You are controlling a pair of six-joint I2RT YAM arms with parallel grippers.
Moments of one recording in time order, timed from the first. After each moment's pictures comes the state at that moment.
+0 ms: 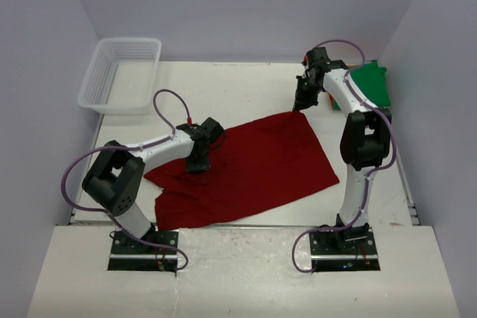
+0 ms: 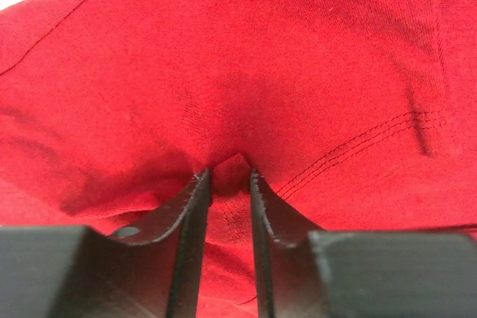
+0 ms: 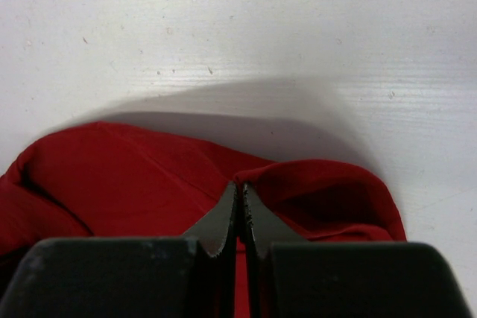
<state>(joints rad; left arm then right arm) -0.63 1.65 1.01 -0.78 -0.29 -0.74 0.16 2.10 1.86 -0.94 -0.18 0.33</state>
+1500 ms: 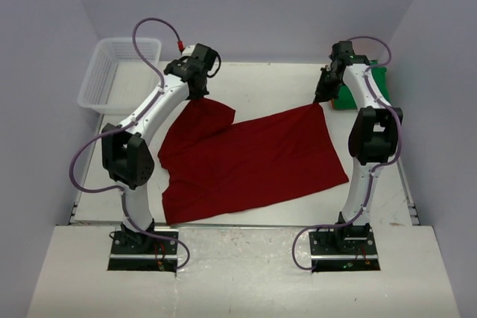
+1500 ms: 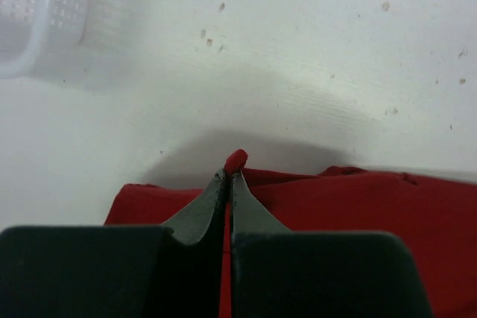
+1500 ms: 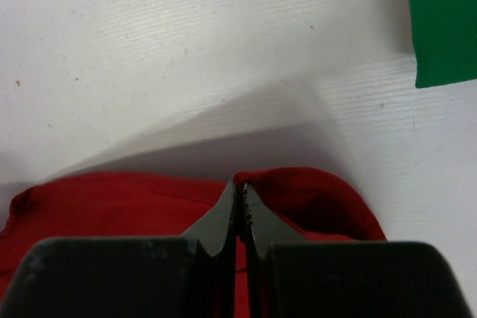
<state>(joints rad) -0.45 1.92 1.85 -0.96 -0.50 -0.56 0.00 2.16 1.97 -0.97 -0.14 0.36</state>
